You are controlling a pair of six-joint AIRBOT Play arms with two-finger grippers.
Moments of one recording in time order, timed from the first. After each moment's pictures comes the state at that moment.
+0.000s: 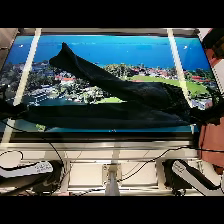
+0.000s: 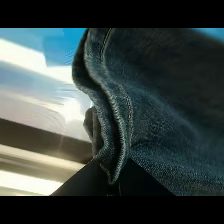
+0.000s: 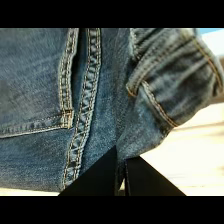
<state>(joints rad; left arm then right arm) 0.60 -1.43 1.14 1.53 -1.33 -1.33 -0.52 -1.09 0.97 -1.47 1.57 1.37</state>
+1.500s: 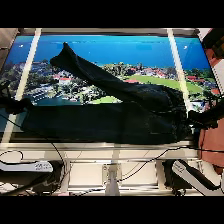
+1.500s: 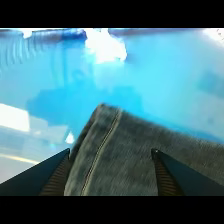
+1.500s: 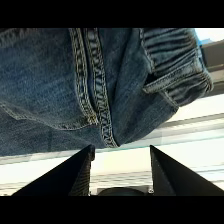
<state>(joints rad) 0.60 -1.54 1.13 1.36 -0.97 -1.20 -0.52 -1.09 0.92 -1.46 1.55 1.40</state>
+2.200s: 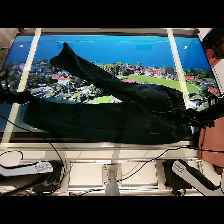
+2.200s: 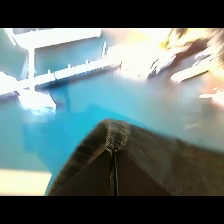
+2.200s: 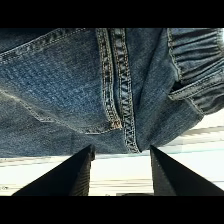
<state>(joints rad) 0.57 -1.43 1.15 1.16 -0.95 -0.97 -0.52 -1.09 0.92 -1.38 1.54 1.40</state>
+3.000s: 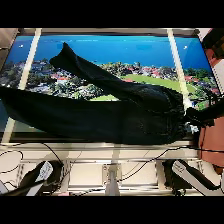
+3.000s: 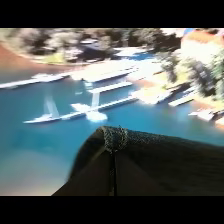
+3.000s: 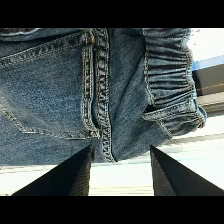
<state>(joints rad) 0.59 -0.97 1.05 1.25 -0.94 -1.03 -0.52 -1.09 0.92 -1.37 1.51 1.40</state>
